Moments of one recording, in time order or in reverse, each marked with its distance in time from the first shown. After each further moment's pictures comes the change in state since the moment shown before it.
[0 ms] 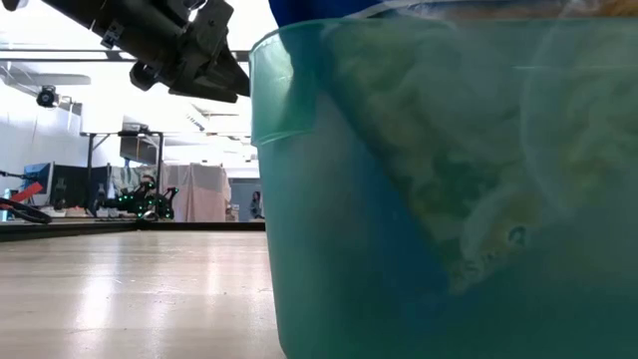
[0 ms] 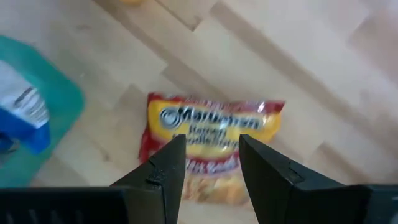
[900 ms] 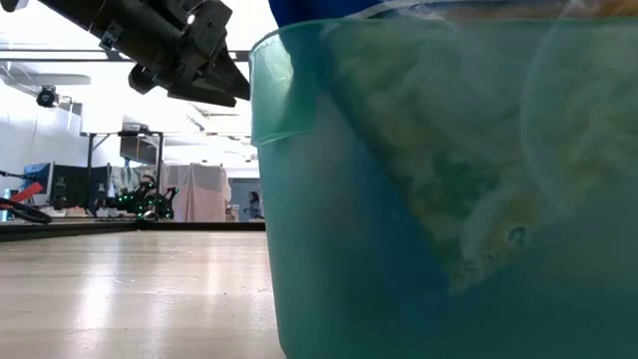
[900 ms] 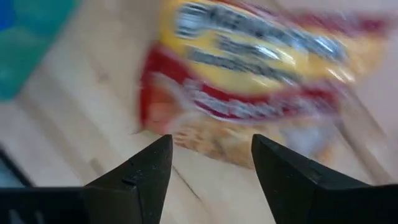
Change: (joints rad) left arm 0.000 0.000 0.000 -0.025 0.018 -0.041; right arm 0.106 -0.105 -0.308 0.302 -0.213 -0.009
